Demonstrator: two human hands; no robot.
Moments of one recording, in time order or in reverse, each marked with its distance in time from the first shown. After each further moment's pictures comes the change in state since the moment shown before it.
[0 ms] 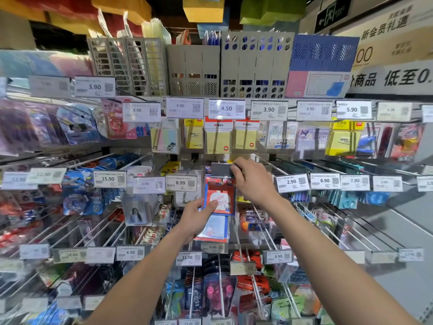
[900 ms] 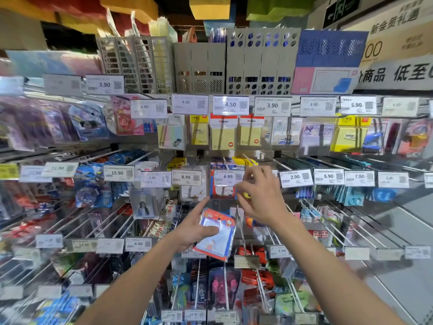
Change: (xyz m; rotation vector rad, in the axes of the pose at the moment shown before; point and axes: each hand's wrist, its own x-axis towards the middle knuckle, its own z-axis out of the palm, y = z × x) left_hand -0.029 -0.022 -0.031 0.068 -0.298 -0.126; right_hand -0.057 0.017 0.007 -0.244 0.210 -0.354
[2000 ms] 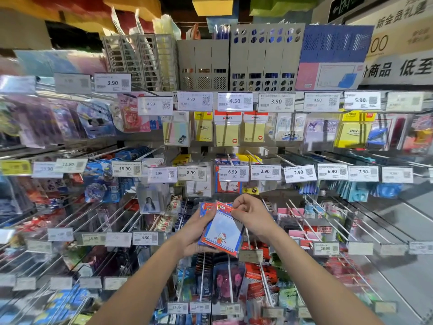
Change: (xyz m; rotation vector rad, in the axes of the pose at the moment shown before) left_hand -0.032 0.004 0.019 -0.406 0.052 -0.221; right_hand -0.033 -0.037 0.033 1.036 -0.367 0.700
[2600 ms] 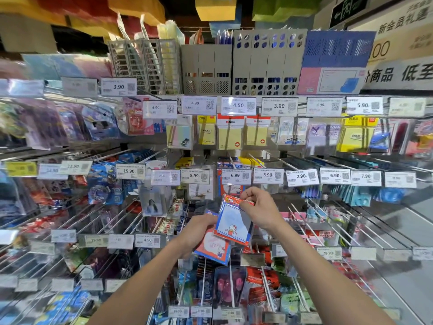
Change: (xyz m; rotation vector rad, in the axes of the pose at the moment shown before) left_hand -0.001 0.005 -0.005 0.408 0.059 0.150; right_hand 0.013 -0.017 -0.015 -0.168 0.137 -0.074
